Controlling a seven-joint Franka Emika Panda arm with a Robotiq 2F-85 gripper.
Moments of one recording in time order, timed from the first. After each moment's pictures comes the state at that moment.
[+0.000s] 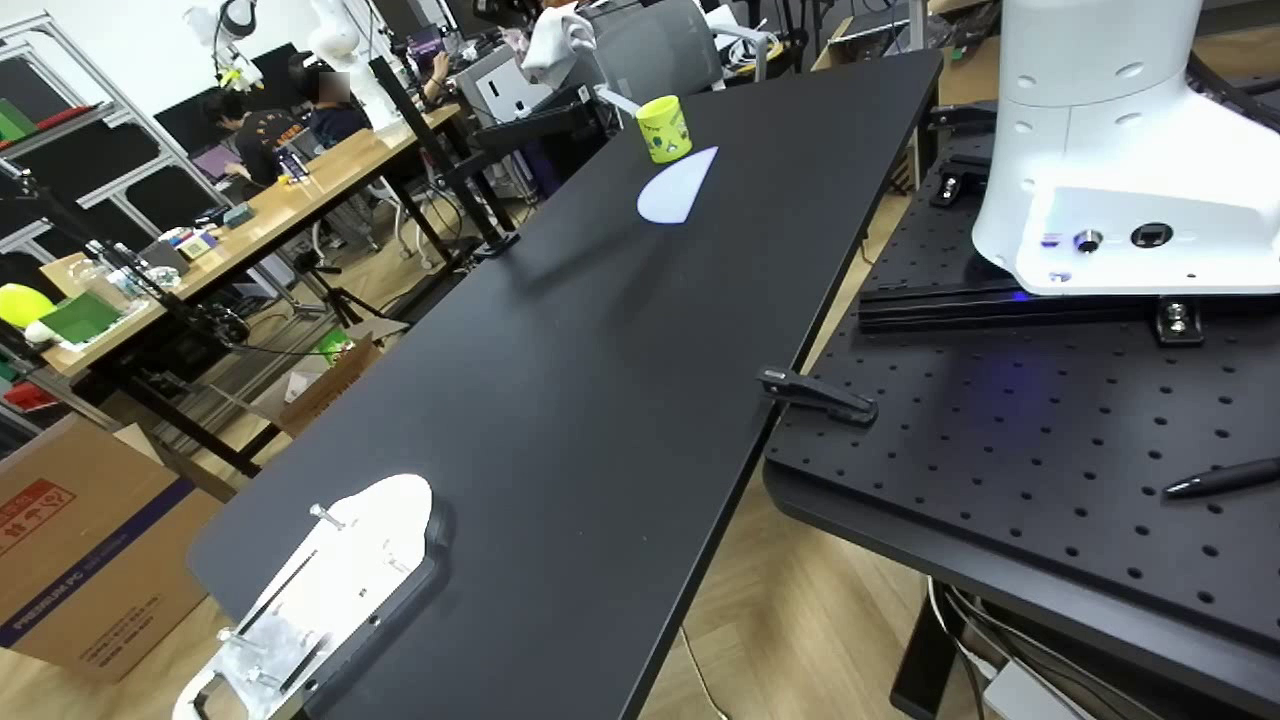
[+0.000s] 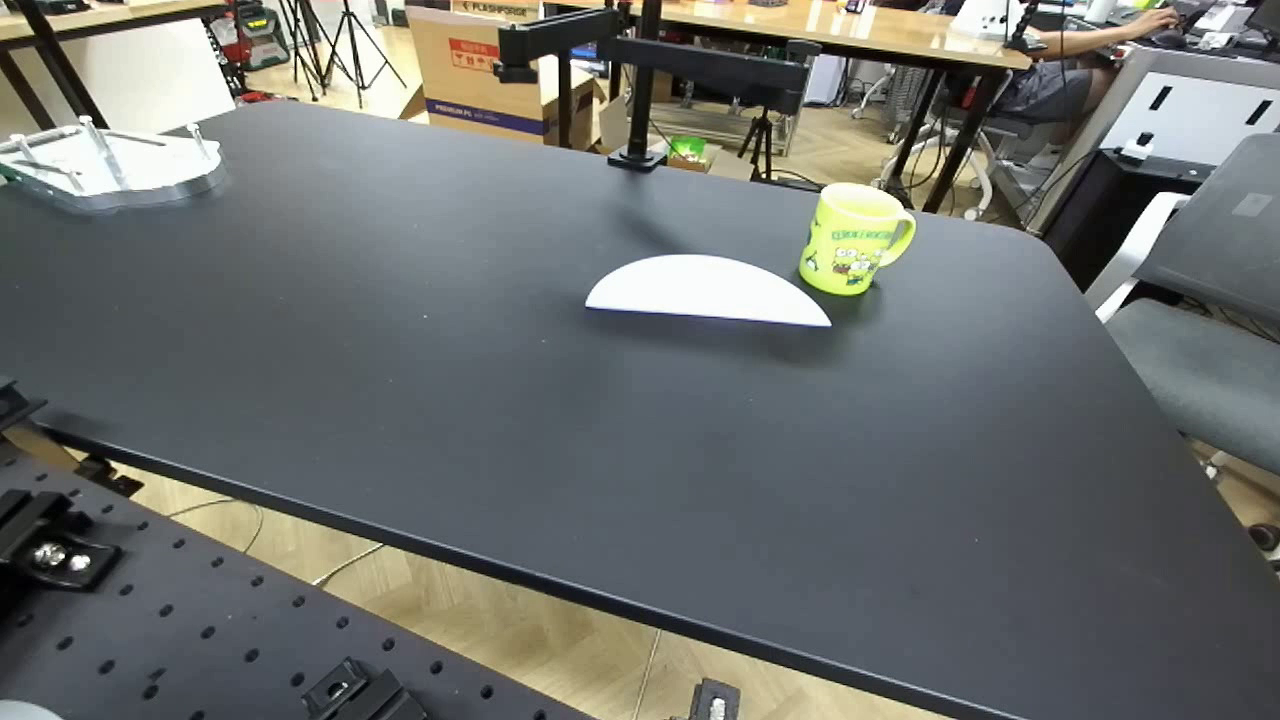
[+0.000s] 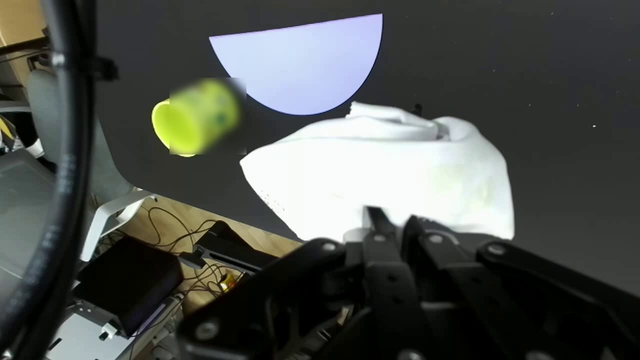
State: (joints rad) arm -0.01 -0.27 0.24 -2.42 -0.50 2.37 0.36
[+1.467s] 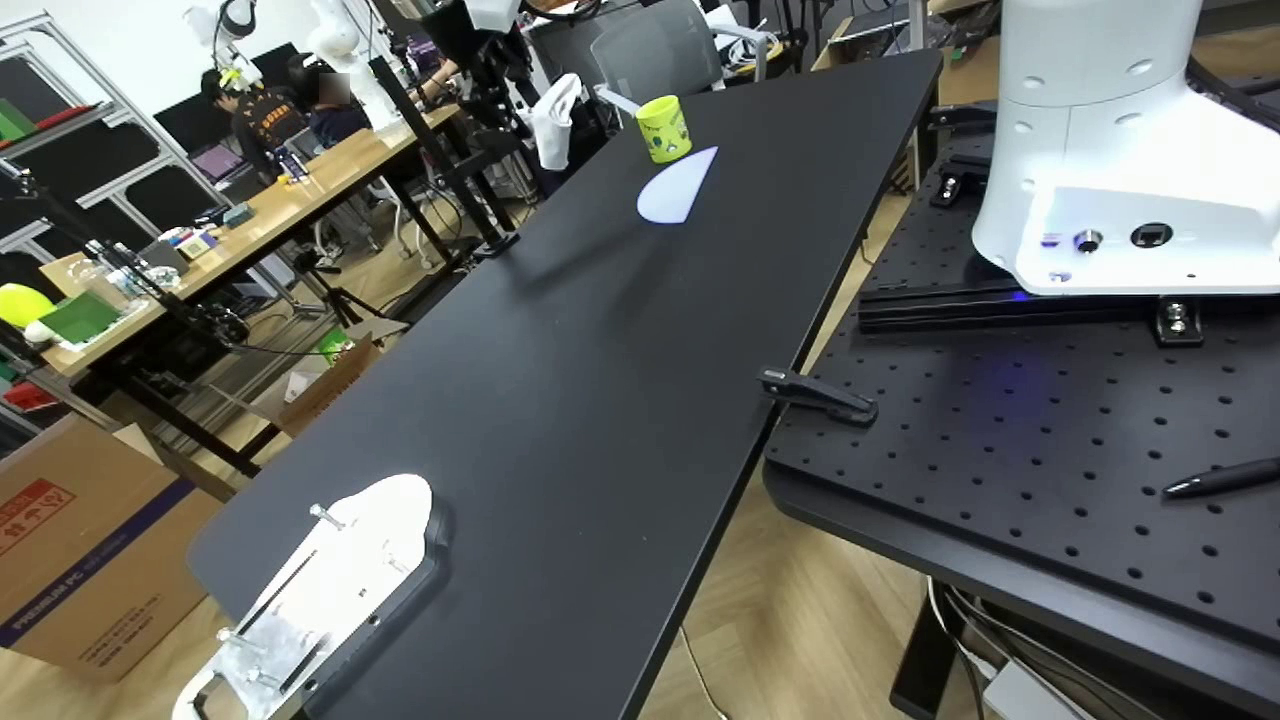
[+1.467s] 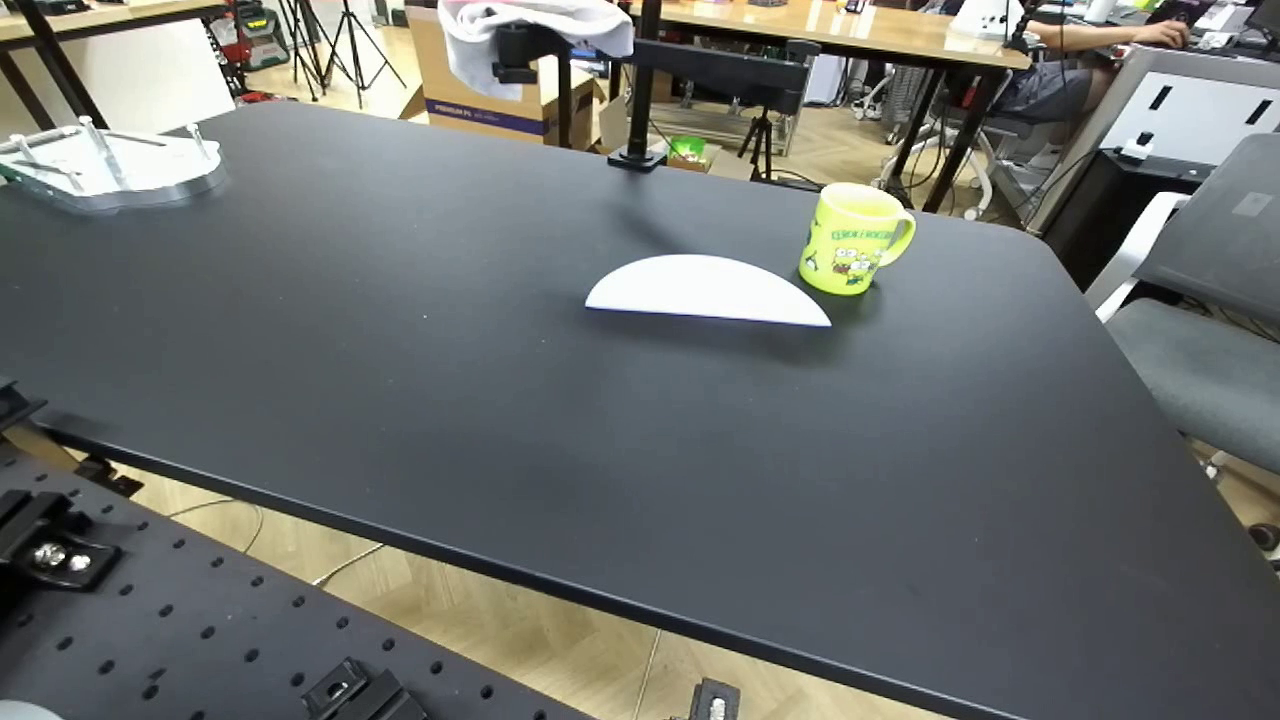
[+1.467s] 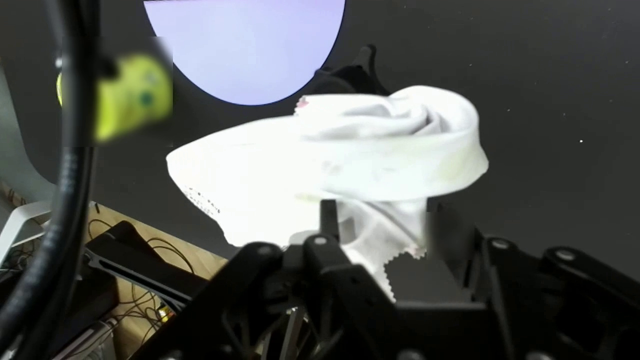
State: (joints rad) arm 0.10 0.07 0.15 -2.21 -0.55 2.36 0.34
